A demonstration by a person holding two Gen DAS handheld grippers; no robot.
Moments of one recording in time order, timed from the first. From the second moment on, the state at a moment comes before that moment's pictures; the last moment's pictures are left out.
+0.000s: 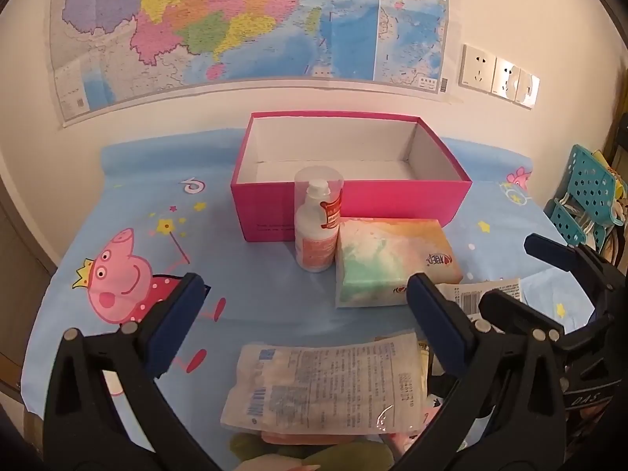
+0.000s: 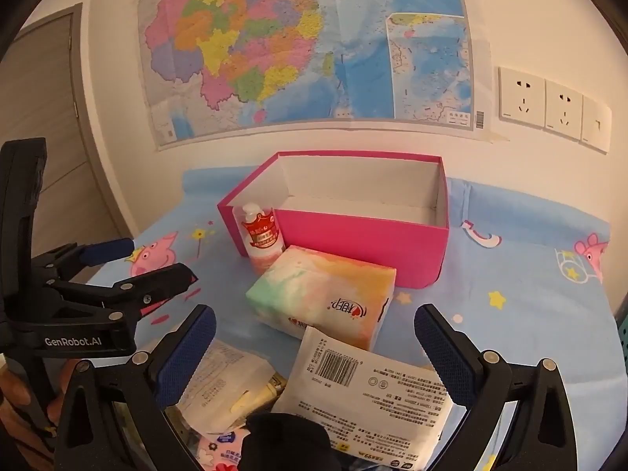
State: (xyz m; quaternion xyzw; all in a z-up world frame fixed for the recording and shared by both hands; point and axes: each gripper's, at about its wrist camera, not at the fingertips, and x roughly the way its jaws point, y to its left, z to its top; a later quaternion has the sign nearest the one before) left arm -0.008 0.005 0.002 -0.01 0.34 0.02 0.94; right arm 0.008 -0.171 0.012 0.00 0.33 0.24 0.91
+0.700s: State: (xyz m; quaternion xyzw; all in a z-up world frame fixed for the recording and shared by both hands) left arm -0.007 0.008 -0.002 -0.02 0.35 0.01 0.94; right arm 0.010 -0.167 0.009 0.00 0.34 0.25 0.91
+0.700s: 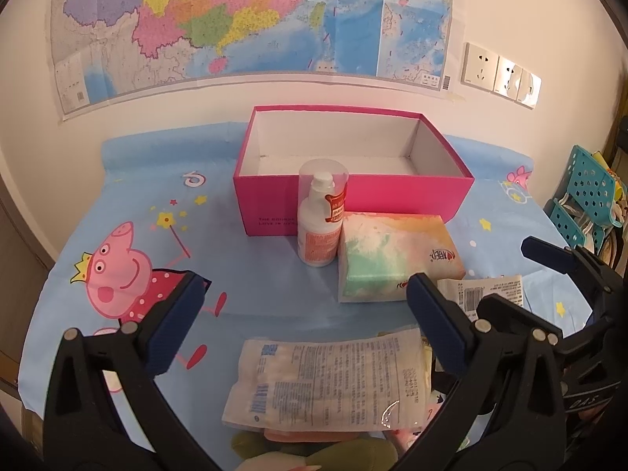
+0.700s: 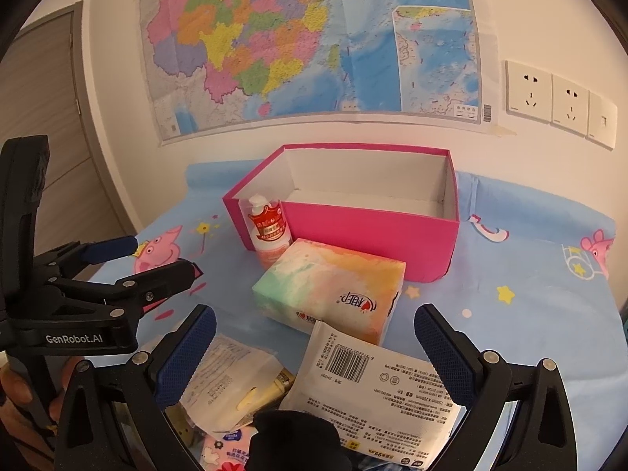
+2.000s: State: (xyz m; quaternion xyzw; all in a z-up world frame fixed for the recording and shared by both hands) left arm -0.019 0.082 -0.039 -0.04 0.41 -0.03 0.91; right arm -0.001 -0.117 -0.011 -0.05 0.42 0.38 0.82
